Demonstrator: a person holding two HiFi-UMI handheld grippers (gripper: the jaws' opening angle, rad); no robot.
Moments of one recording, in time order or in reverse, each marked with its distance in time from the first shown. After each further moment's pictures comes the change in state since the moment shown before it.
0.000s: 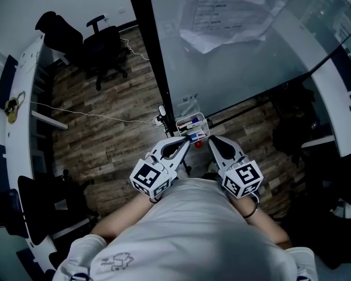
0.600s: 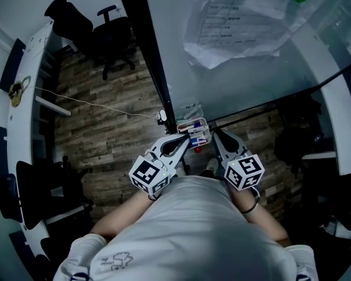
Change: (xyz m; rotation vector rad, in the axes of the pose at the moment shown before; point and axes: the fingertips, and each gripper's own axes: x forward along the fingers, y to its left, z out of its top) left arm 0.021 0.025 0.003 -0.035 -0.002 0.083; right arm 0.034 -0.055 -0.001 0.051 0.074 0.005
